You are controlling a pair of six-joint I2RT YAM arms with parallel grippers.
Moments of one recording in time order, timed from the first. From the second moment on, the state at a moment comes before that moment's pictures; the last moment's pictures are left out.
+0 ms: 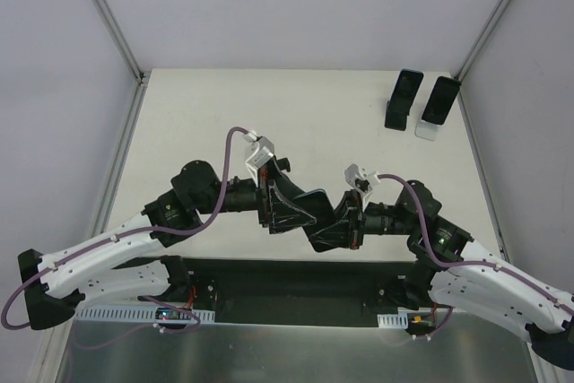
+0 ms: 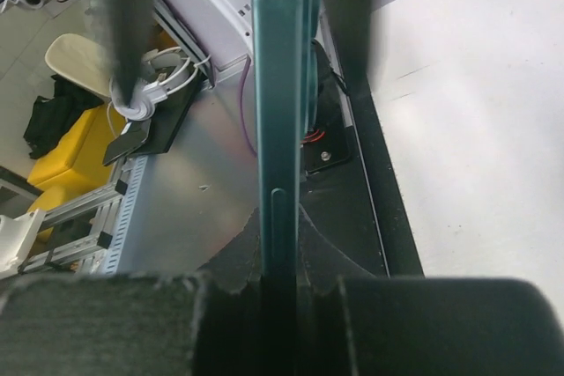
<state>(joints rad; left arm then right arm) -1.03 0.85 0.84 0.06 0.43 -0.59 0.96 0.63 0.59 0.01 -0.61 0.47</state>
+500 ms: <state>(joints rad) -1.02 0.92 0.87 0.08 0.54 -0.60 0.96 0.67 0.59 0.07 -0.66 0.47</state>
